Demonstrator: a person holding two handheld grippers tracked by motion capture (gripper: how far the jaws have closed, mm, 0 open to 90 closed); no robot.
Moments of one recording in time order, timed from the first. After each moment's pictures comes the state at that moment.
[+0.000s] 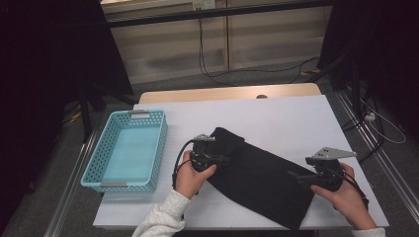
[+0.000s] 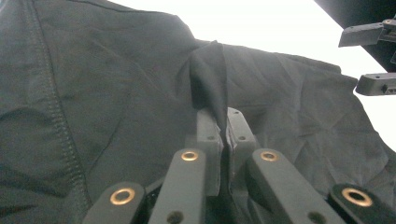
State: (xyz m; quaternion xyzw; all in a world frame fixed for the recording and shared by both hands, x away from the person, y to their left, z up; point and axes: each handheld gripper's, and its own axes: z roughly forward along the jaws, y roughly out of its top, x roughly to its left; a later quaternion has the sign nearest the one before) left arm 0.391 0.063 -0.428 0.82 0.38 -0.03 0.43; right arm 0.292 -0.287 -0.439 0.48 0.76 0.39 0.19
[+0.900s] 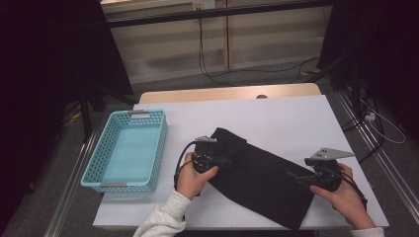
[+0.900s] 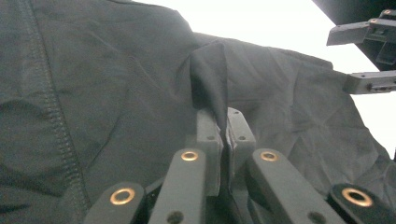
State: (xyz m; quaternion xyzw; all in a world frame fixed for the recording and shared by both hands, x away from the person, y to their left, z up) left arm 0.390 0.061 -0.432 0.82 0.38 -0.06 0.43; right arm 0.294 -0.287 -0.444 0.48 0.77 0.38 0.18
